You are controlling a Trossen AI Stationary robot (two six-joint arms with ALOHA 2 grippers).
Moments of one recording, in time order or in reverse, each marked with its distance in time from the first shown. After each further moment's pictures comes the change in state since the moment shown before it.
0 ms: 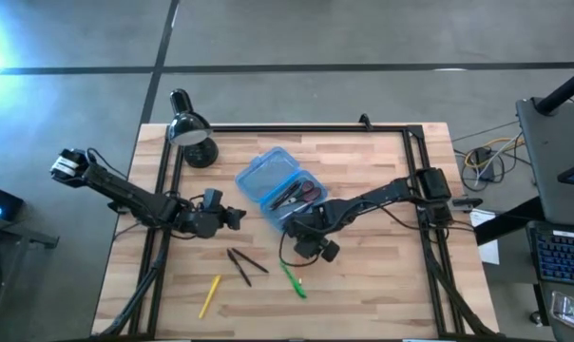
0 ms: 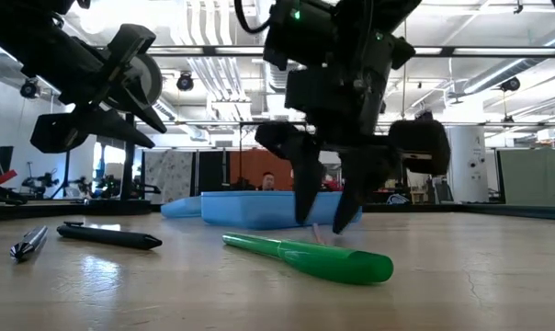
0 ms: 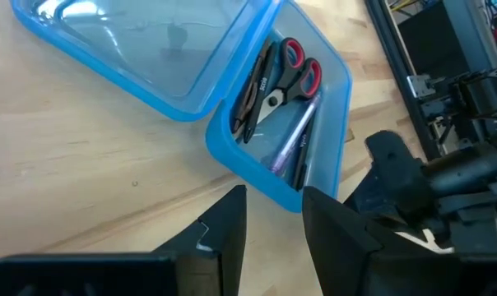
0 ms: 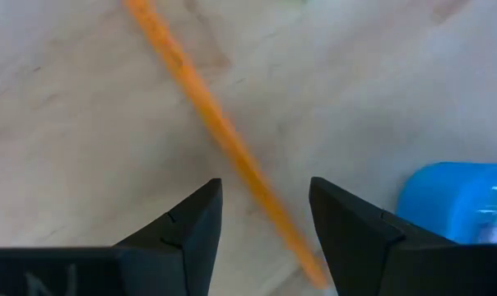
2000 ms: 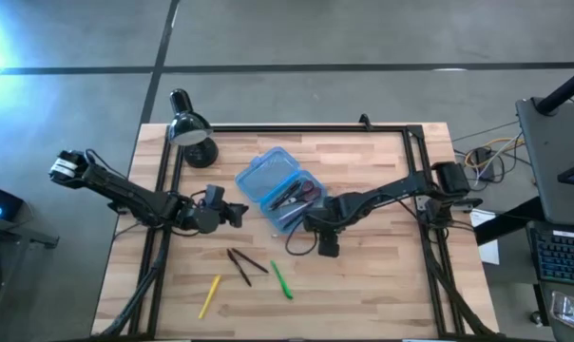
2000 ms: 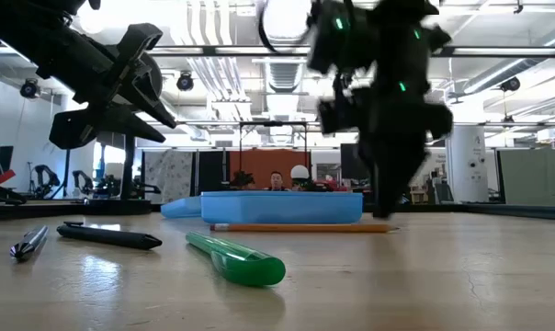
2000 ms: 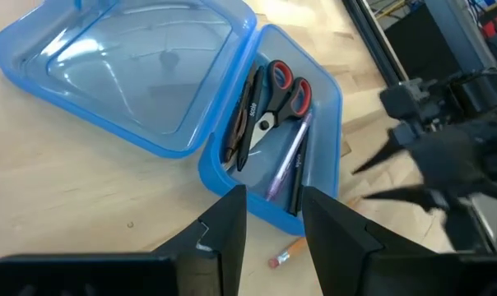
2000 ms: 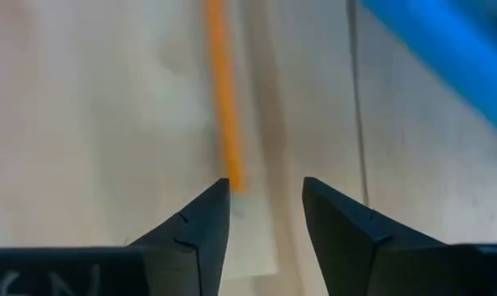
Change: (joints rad) left arm 0.048 0.000 0.000 0.058 -0.013 0.150; right arm -0.024 -0.164 -0.164 -0.148 0.134 1.047
